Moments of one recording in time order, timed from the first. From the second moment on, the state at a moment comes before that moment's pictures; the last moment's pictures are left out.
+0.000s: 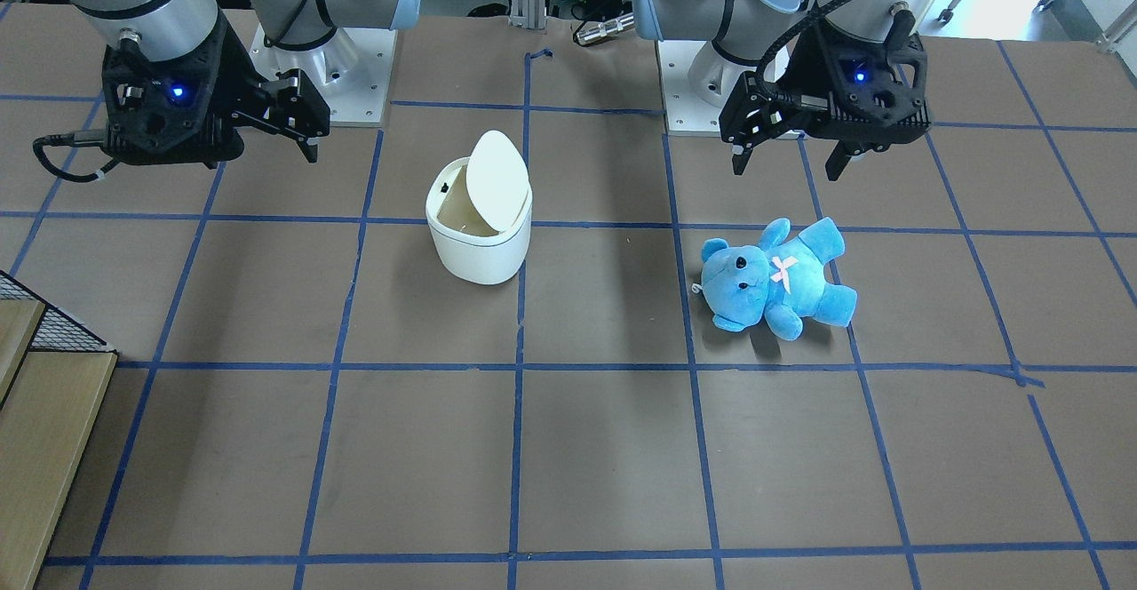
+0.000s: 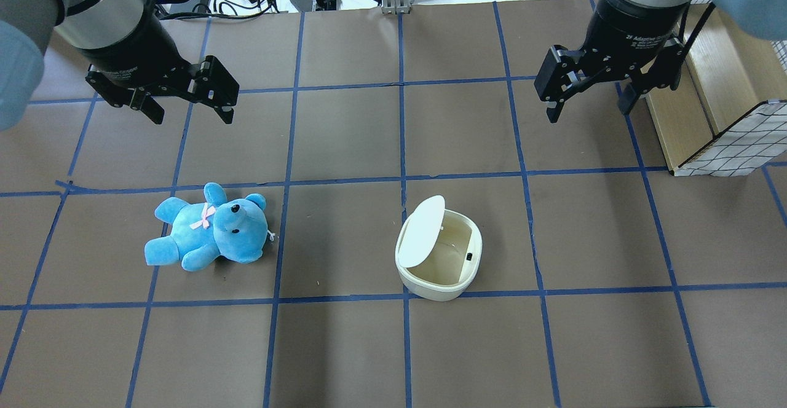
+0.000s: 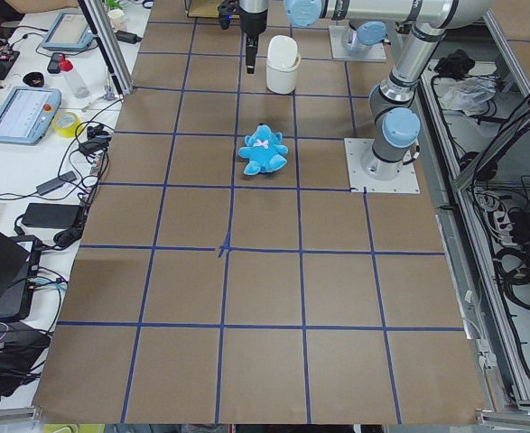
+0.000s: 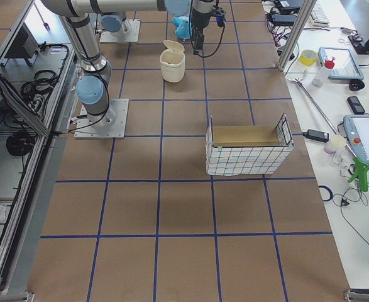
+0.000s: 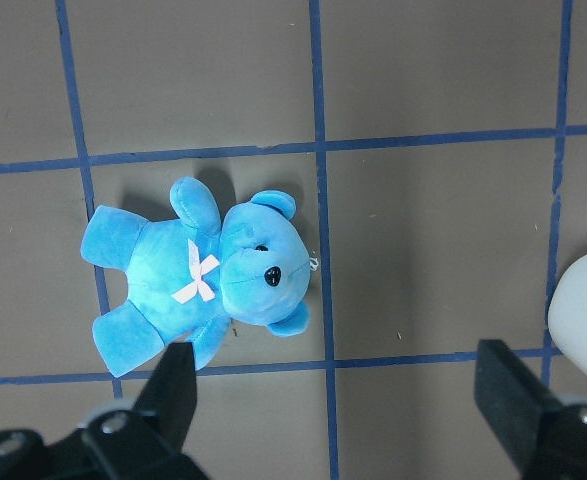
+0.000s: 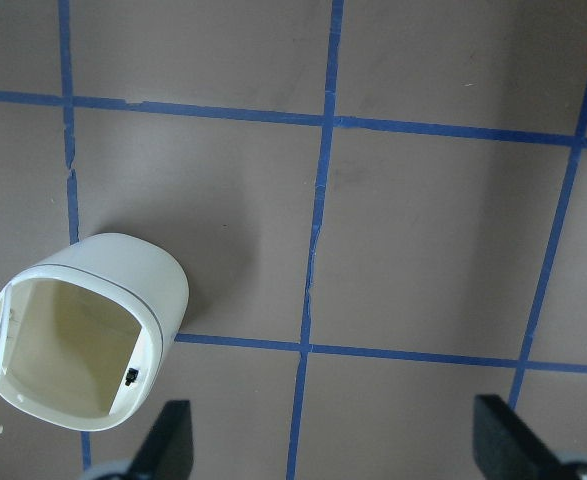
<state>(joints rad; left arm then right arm) -1.54 -1.52 -1.60 -1.55 1.57 0.07 1.56 -1.54 1.49 -1.40 -1.56 -0.10</state>
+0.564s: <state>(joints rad) -1.54 -1.52 -1.60 -1.55 1.57 0.07 1.52 -1.53 1.47 -1.45 -1.59 -0.11</state>
